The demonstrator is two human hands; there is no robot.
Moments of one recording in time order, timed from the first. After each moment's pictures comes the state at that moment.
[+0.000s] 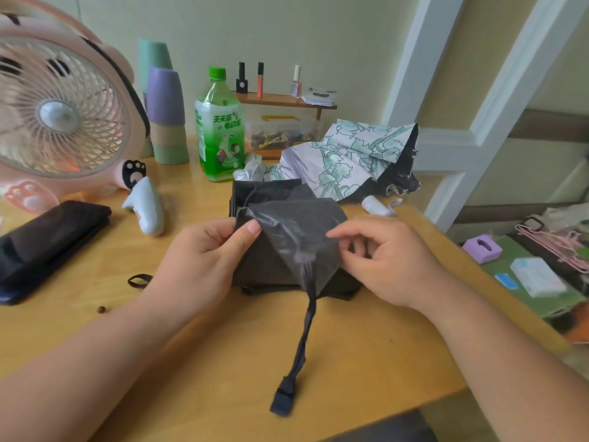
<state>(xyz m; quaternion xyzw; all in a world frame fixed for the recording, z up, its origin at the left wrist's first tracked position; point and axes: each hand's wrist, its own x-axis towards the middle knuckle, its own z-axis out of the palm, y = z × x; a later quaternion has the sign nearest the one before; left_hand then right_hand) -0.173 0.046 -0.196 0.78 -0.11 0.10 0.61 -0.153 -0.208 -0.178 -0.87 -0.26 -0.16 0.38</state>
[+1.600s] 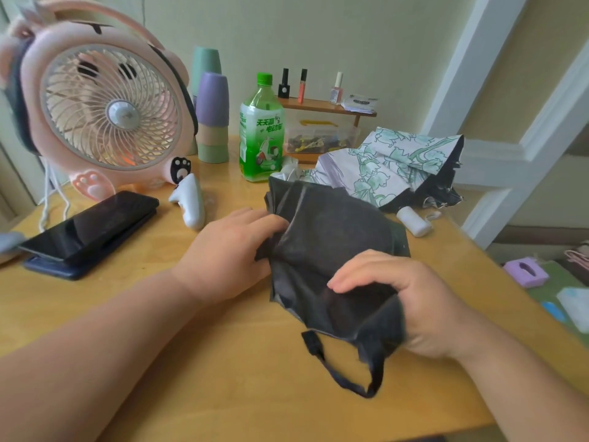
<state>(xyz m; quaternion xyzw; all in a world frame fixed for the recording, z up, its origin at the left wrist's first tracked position) -0.141 0.080 -0.209 0.90 -0.27 0.28 0.16 -0.161 -0.202 -0.195 -0.81 -0.40 -0.03 0.43</state>
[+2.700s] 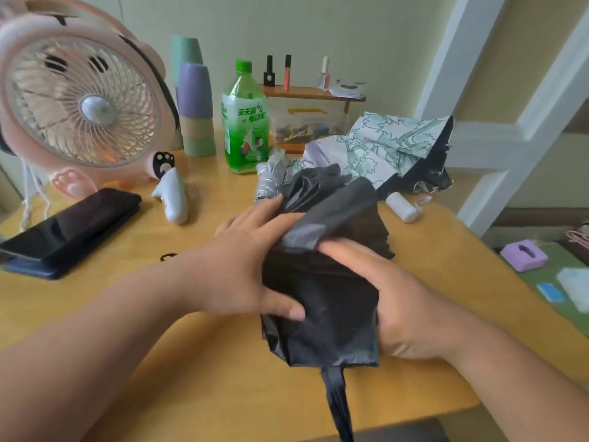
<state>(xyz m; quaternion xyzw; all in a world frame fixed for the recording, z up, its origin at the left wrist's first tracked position) -0.171 0.048 -0.181 0.95 -0.24 0.01 0.19 -0.166 -0.201 -0.207 -0.85 -0.37 0.03 0.37</state>
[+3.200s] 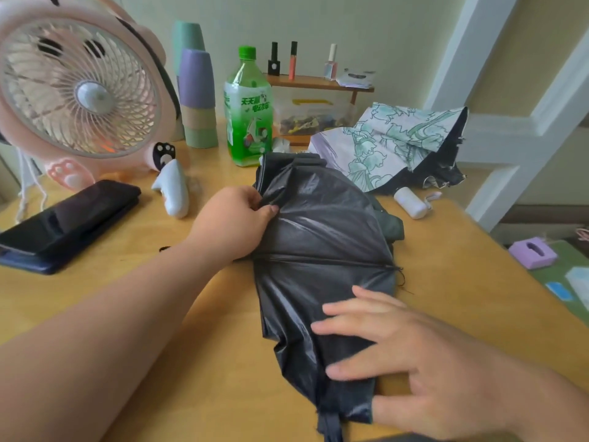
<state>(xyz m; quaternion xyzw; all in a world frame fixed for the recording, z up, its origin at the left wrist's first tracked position) -0.115 0.039 -0.188 0.93 0.06 0.11 0.34 -0.203 -0.233 -0.204 -0.85 -0.48 0.09 0.22</state>
